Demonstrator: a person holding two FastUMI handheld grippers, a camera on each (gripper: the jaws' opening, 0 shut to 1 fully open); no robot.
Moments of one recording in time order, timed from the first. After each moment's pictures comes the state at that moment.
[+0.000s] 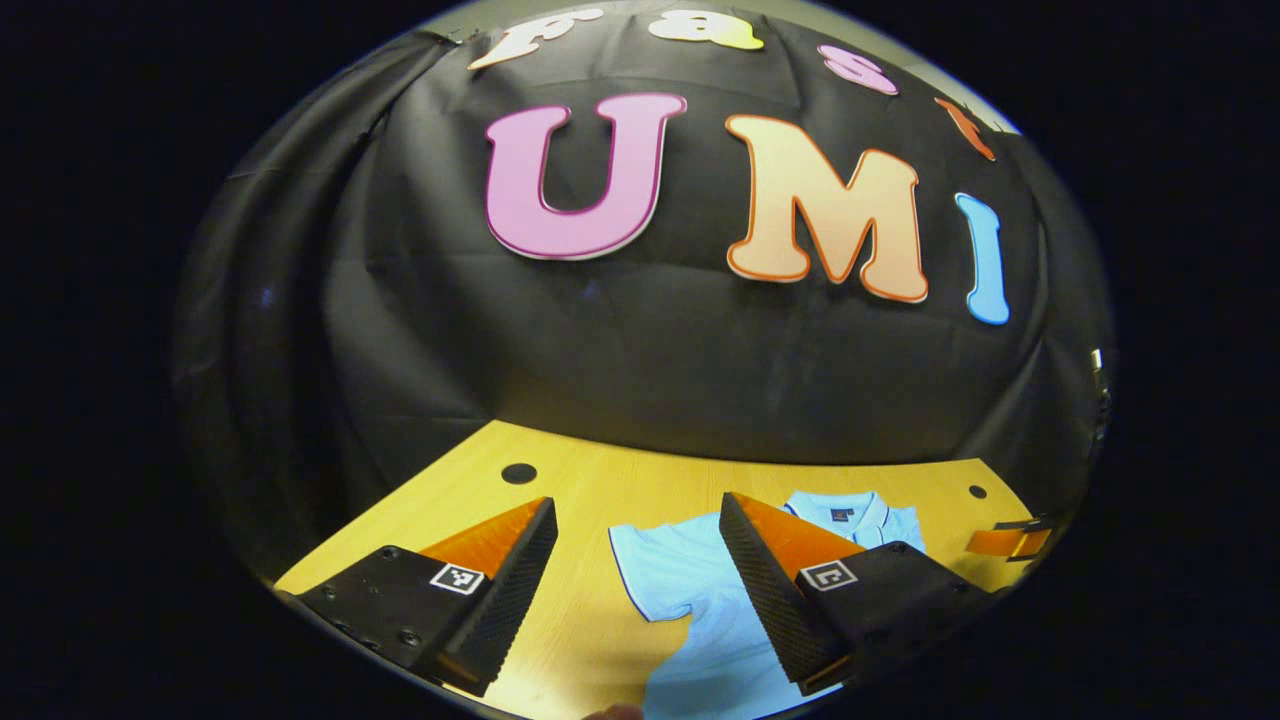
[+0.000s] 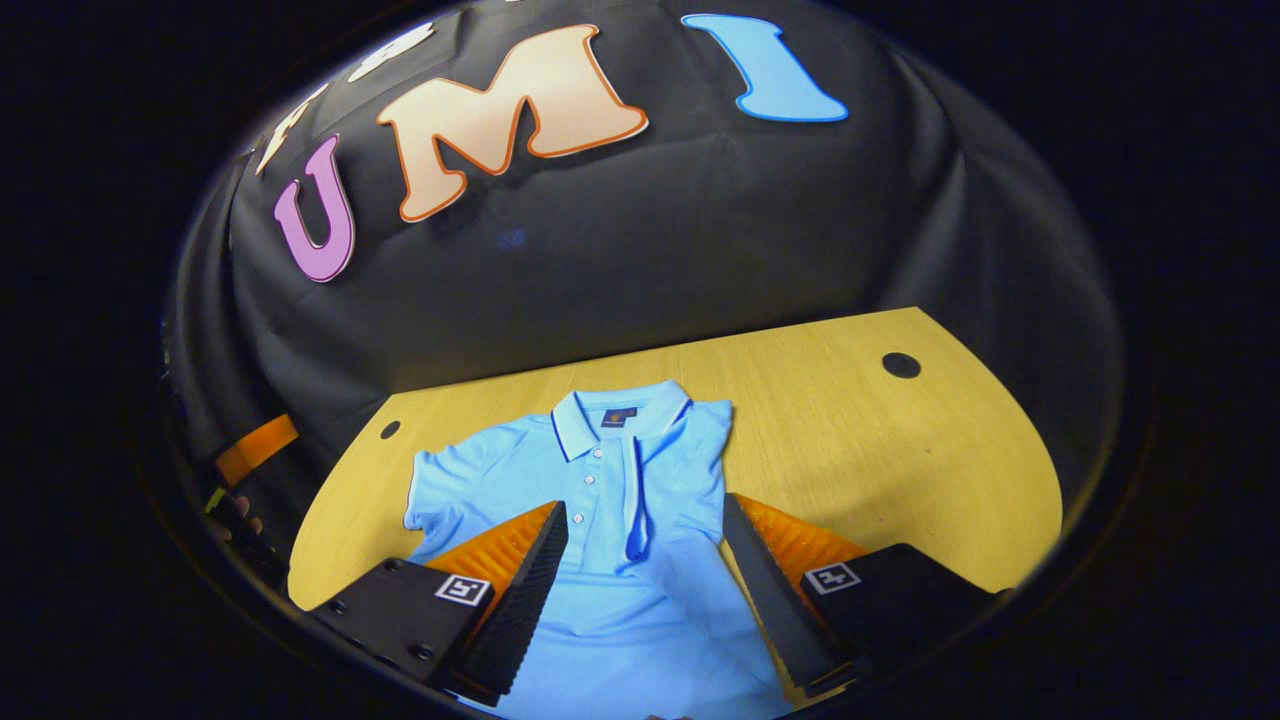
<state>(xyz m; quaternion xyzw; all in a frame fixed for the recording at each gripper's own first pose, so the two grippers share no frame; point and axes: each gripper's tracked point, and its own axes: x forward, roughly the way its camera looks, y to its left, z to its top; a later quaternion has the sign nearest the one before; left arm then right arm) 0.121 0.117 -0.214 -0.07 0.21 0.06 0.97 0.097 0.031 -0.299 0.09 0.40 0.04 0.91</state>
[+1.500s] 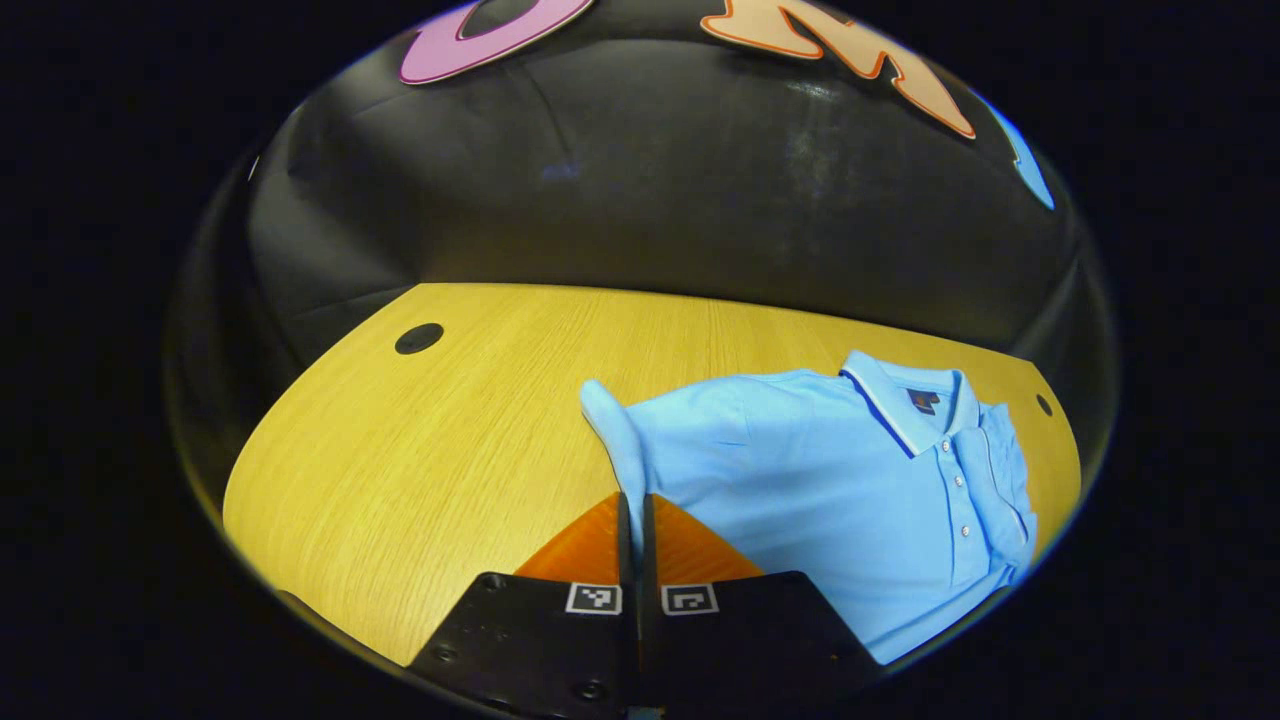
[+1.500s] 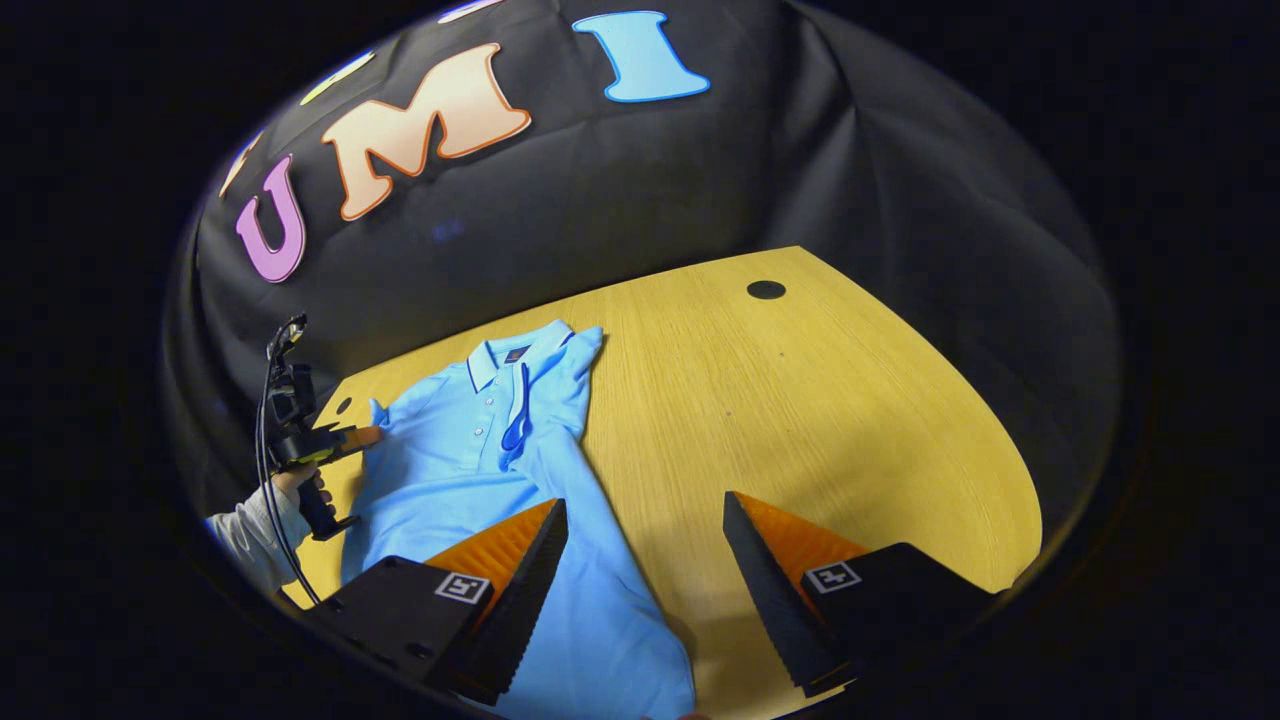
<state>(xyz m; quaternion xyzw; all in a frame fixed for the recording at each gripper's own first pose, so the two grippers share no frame) 0.165 0.067 -0.388 -0.06 0.38 0.05 0.92 -0.011 -0.074 -0.310 0.10 0.44 -0.04 0.89</state>
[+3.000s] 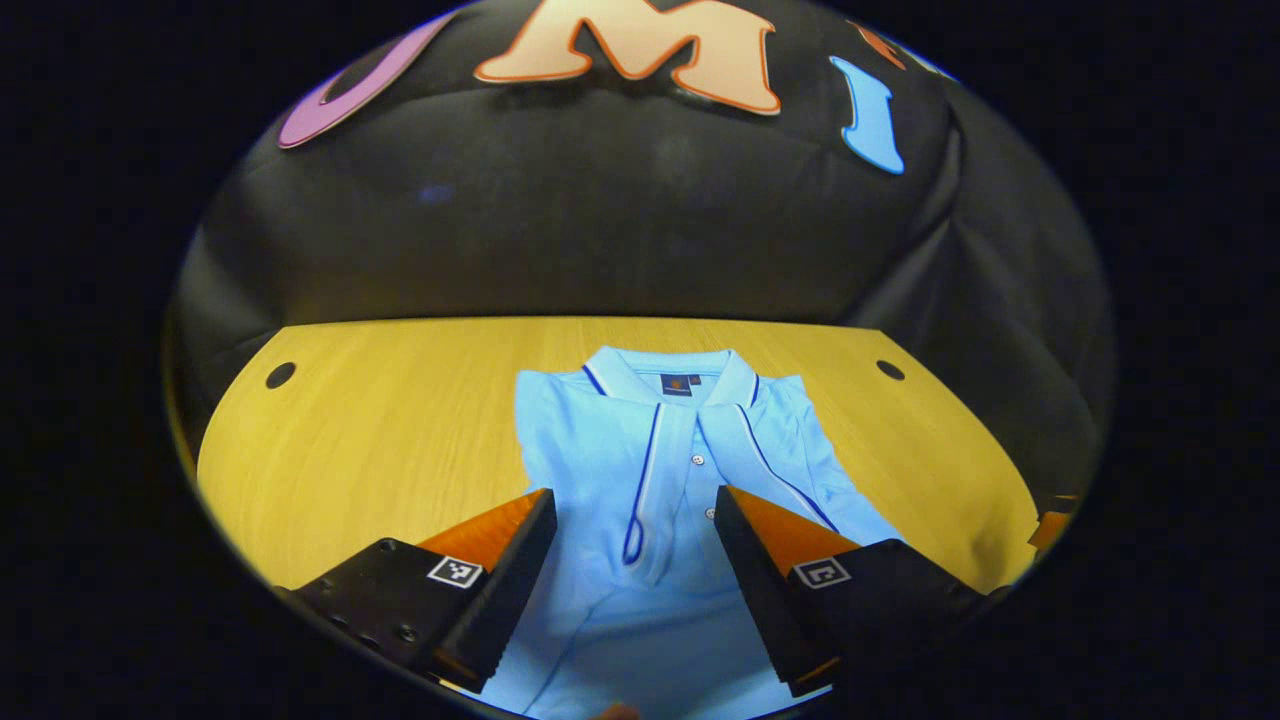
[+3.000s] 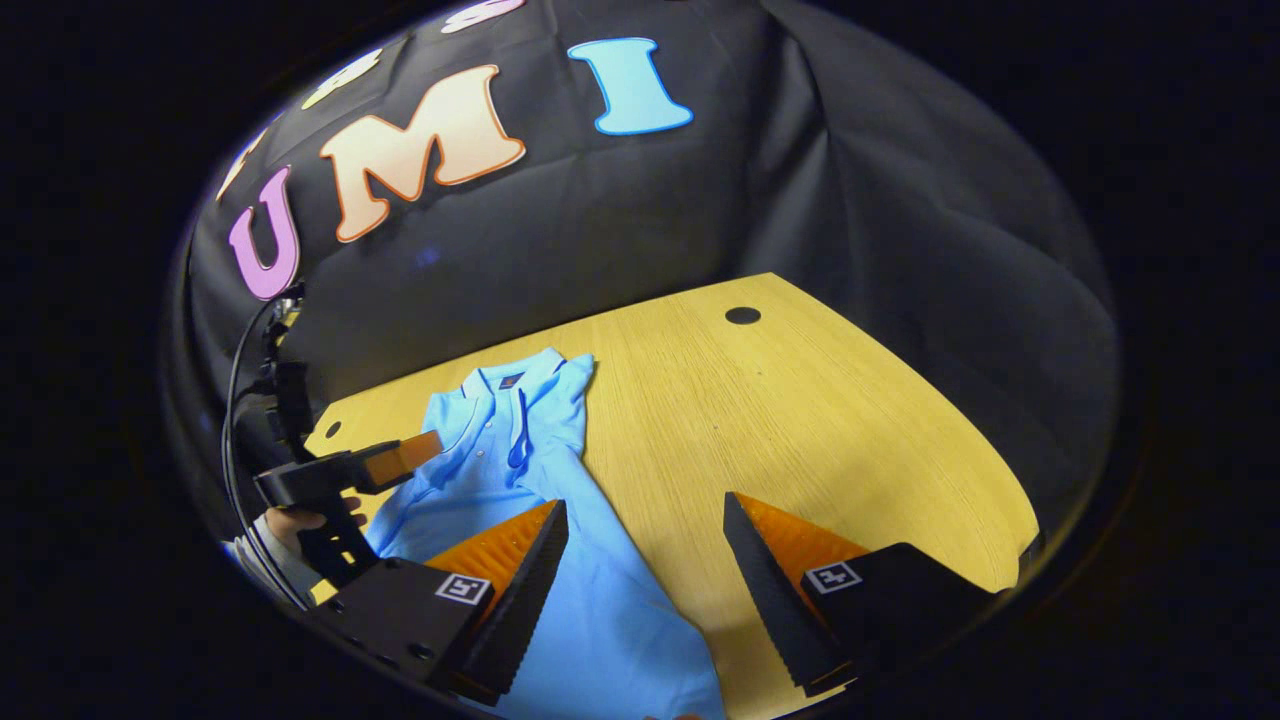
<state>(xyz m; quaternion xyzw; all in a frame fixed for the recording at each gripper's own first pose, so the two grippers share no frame) 0.111 -0.068 -0.314 -0.07 0.34 -0.12 0.93 -0.020 -0.053 -0.282 0.10 0.40 -0.07 0.91</state>
